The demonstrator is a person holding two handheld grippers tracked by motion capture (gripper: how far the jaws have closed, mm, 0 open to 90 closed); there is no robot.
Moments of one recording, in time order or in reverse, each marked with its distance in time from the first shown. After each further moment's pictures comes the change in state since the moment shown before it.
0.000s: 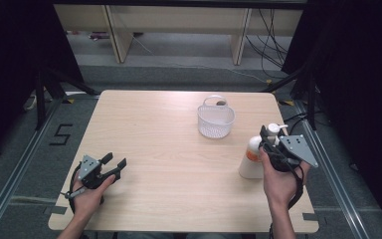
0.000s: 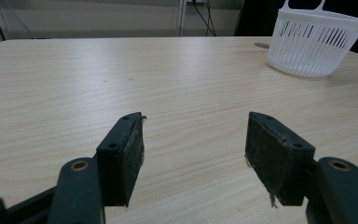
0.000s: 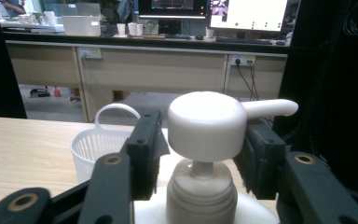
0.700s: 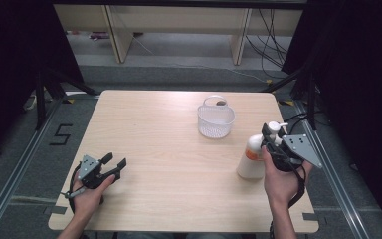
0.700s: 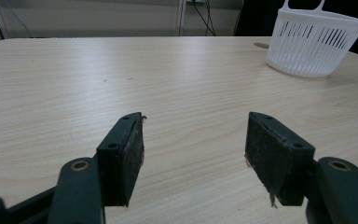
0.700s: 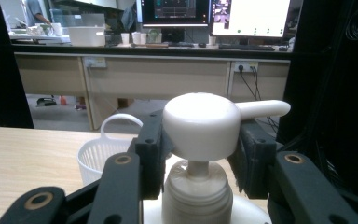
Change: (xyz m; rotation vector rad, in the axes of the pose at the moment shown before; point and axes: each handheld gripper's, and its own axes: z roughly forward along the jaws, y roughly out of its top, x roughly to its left) left arm 0.000 0.000 0.000 0.001 -0.003 -0.002; right arm 0.001 0.006 -0.003 -0.021 0.028 0.045
